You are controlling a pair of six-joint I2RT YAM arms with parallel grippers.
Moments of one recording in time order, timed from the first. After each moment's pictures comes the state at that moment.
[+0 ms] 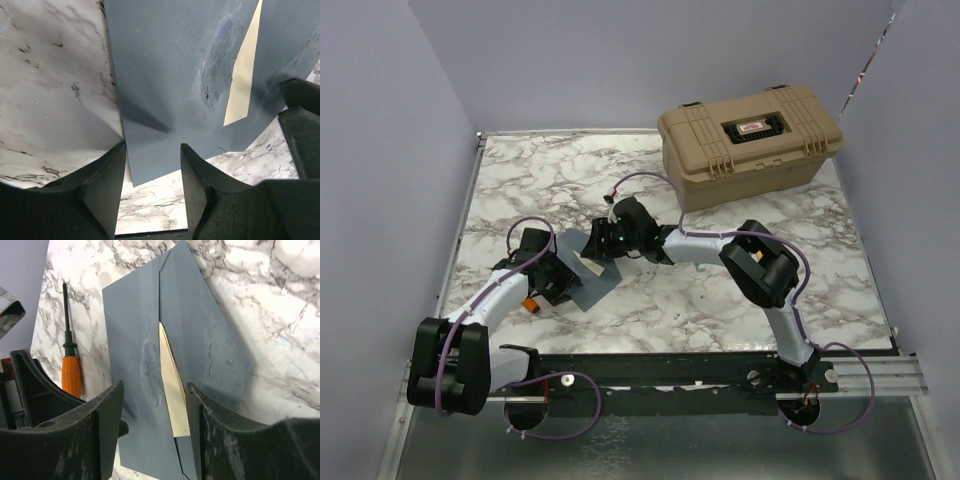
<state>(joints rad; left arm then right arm) -0.16 1.20 0.54 -0.48 0.15 -0.99 0.89 2.15 1.36 0.25 -0.25 0.70</state>
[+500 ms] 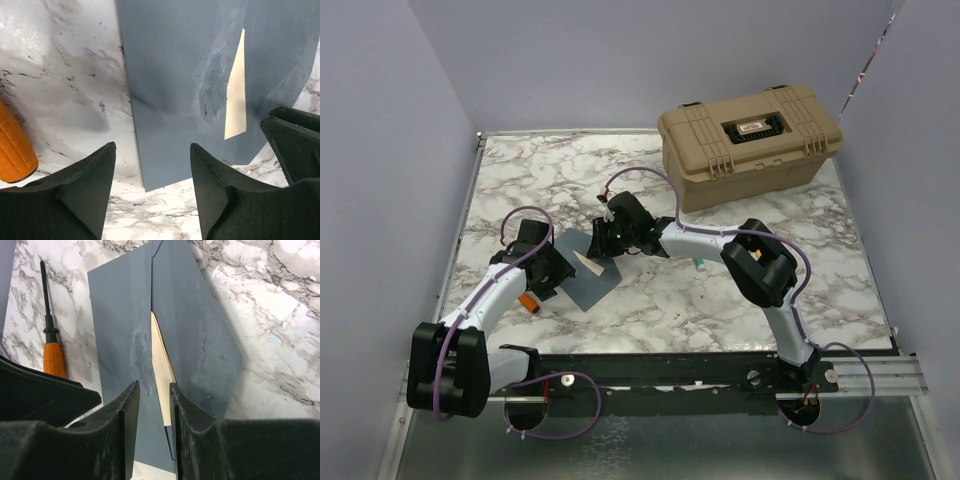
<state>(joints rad) -0.16 1.18 0.62 -0.58 0.02 -0.91 0.89 2.15 1.47 0.02 -0.25 0.57</state>
